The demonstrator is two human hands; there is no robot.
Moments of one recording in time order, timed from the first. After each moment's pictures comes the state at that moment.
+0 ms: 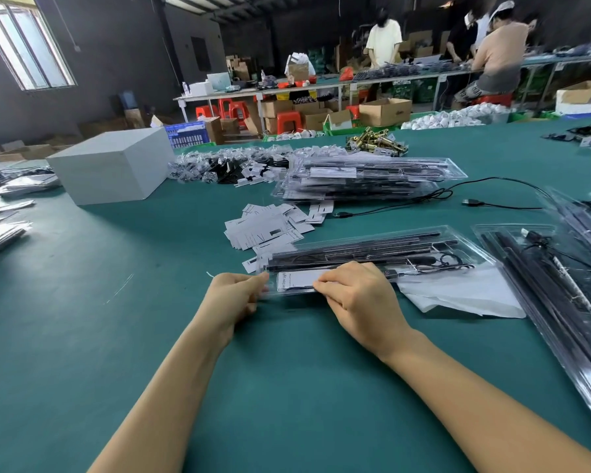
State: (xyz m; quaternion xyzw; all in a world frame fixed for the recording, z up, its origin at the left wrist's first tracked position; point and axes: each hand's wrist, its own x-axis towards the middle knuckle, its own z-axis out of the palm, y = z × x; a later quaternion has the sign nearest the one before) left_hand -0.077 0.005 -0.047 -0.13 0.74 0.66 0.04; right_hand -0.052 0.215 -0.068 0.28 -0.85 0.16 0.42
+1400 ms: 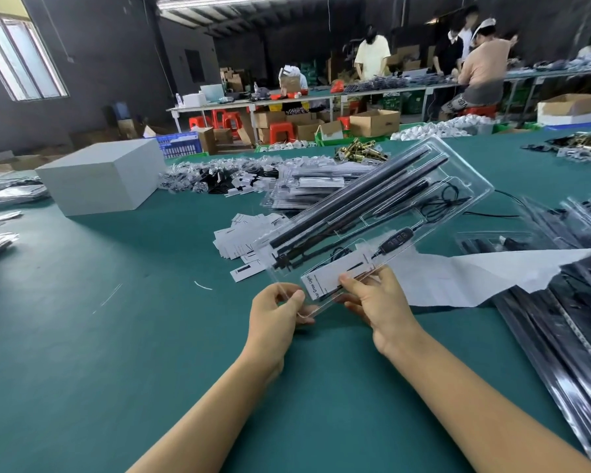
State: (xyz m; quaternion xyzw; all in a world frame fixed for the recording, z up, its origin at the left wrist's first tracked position) left_hand -0.047 0.085 -0.066 -0.03 0.71 0.71 -0.04; right_hand -0.047 0.229 -0.054 -0.14 -0.58 0.80 0.08
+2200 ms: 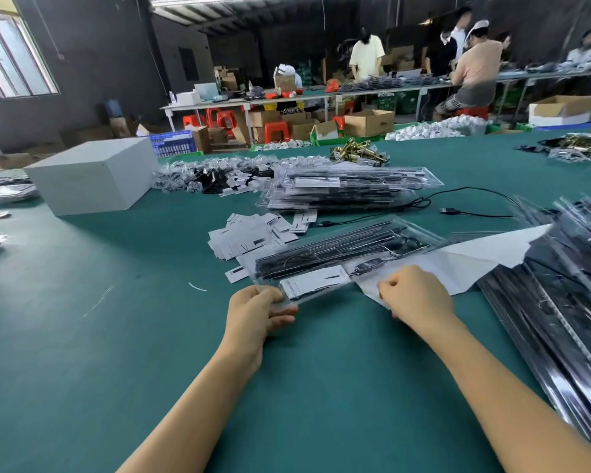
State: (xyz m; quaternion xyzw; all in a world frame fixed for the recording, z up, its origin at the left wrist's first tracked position) left_hand -0.054 0.063 -0.056 -0.06 0.64 0.77 0.00; right_hand -0.053 0.287 -0.044 -0.18 -0.94 0.30 0.03
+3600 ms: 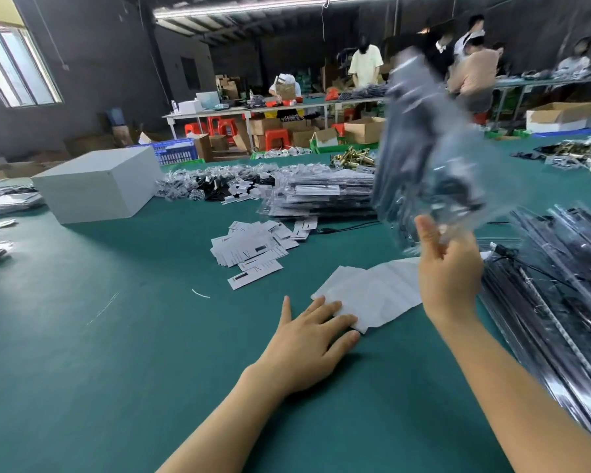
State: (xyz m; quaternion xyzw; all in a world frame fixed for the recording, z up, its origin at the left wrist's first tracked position) left_hand -0.038 0.095 -0.073 0.31 0.94 0.13 0.00; right_hand -0.044 0.295 -0.012 -0.12 -0.76 0.44 0.46
